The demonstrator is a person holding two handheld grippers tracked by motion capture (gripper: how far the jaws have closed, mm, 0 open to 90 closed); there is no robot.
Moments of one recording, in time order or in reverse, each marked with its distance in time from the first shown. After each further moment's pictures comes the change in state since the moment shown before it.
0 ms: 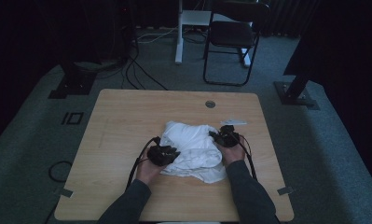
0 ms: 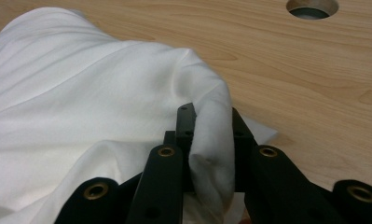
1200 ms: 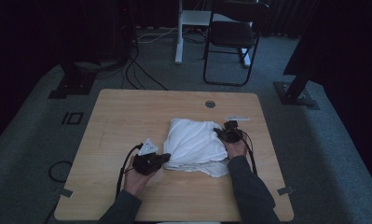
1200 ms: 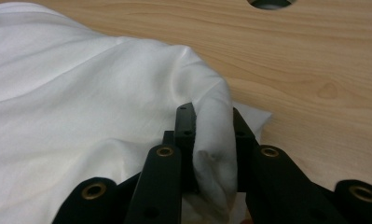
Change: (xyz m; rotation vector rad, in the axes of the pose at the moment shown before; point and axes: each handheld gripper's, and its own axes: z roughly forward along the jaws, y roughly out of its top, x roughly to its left) left arm -0.003 -0.030 -0.055 -0.163 -0.080 -0.072; right arm -0.027 0.004 0.012 0.024 -0.050 0.089
